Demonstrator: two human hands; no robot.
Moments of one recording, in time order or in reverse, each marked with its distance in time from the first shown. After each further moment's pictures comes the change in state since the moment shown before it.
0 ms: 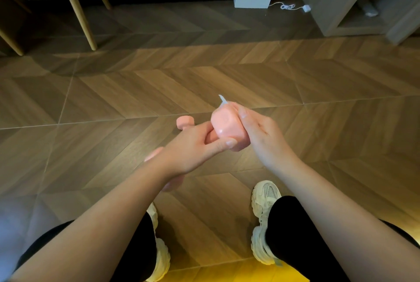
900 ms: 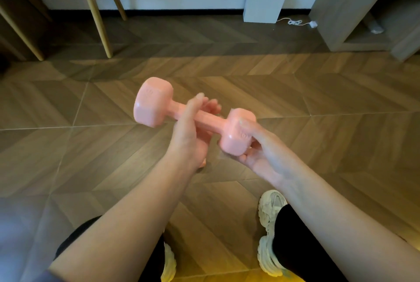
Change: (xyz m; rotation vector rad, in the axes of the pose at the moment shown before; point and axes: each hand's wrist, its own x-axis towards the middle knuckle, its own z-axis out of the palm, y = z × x) left_hand 0.003 0.026 -0.021 -1.441 0.542 -0.155; right_hand -0.005 -0.034 0.028 0.821 -0.014 0.490
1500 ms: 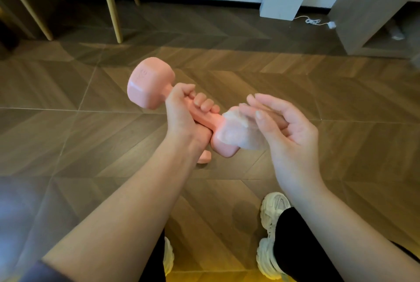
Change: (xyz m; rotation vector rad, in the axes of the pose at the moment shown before) left_hand 0.011 0.027 -0.003 -0.326 0.097 -0.003; right_hand -0.017 0.004 0.027 -0.579 0.050 -0.798
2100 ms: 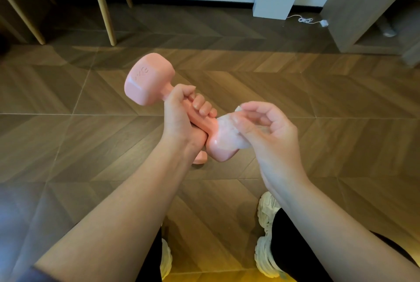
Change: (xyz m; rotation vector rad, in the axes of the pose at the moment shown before) left_hand -0.005 -0.007 0.002 0.128 -0.074 0.009; right_hand 0.003 0.008 0.004 0.116 0.079 0.245
